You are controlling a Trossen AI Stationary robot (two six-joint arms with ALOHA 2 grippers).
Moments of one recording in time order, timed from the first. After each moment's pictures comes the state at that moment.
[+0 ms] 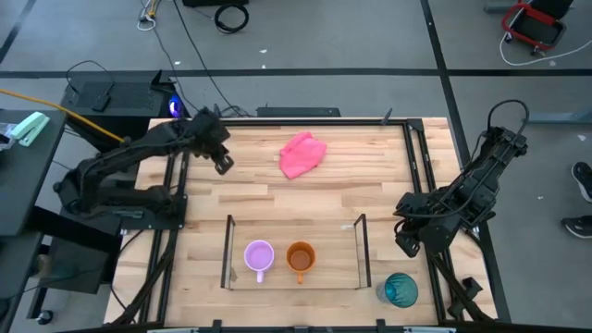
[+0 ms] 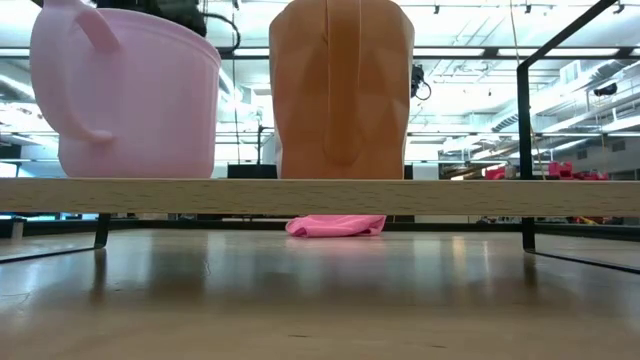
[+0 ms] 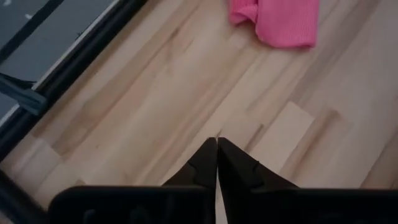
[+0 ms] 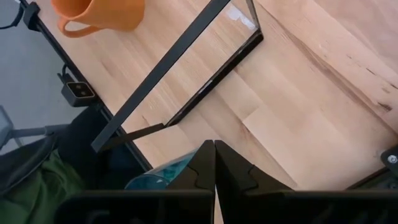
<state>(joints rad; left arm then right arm) 0.63 1.09 0.92 -0.83 -0.03 -0.02 0.79 1.12 1.23 -1.29 0.21 1.57</state>
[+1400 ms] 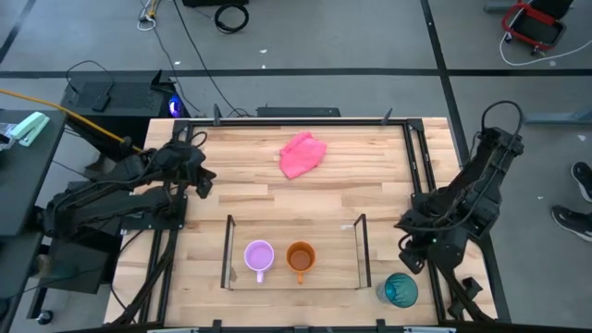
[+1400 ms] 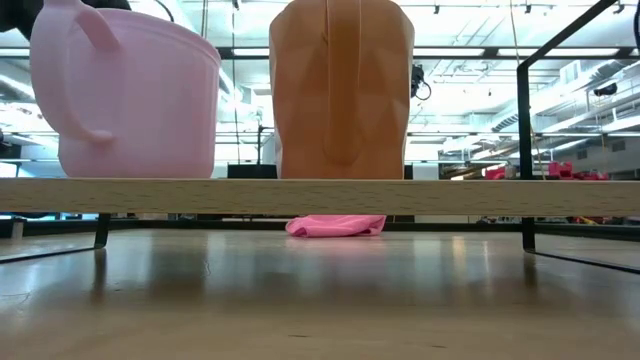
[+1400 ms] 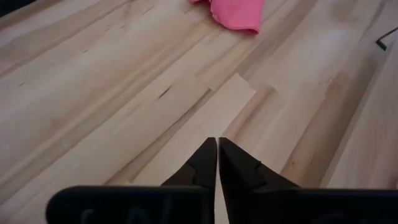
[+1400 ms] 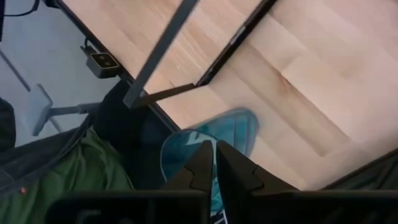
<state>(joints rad) 0.50 0.56 0.58 -0.83 0.04 -0.32 0.91 1.17 1.23 -1.17 0.16 1.77</state>
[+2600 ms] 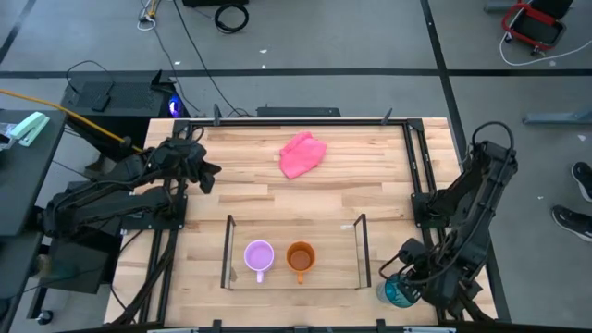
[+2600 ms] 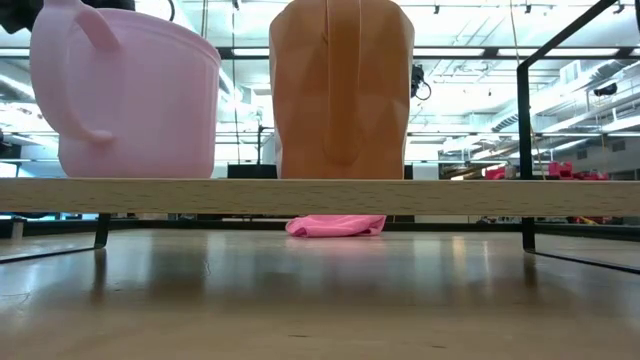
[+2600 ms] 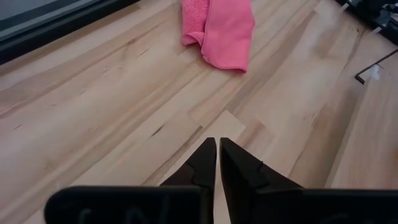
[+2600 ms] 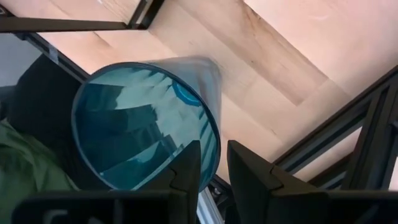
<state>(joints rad) 0.50 0.56 0.58 -0.70 0.03 -0.32 1.04 1.42 1.23 -1.17 0.02 1.97</state>
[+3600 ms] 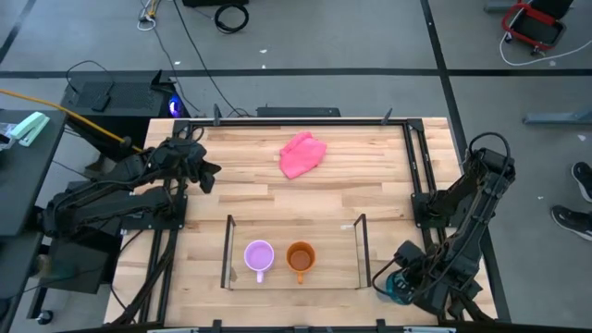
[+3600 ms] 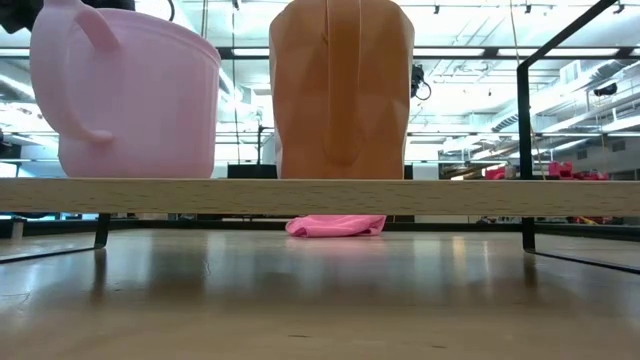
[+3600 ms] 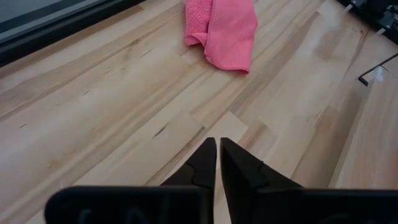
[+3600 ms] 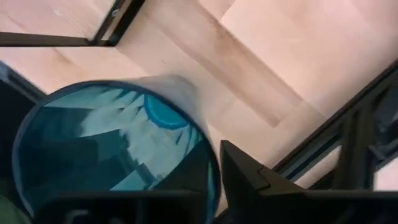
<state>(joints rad) 0.50 0.56 0.58 -0.70 0.02 -0.32 1.04 1.51 1.23 -1.22 0.05 1.94</state>
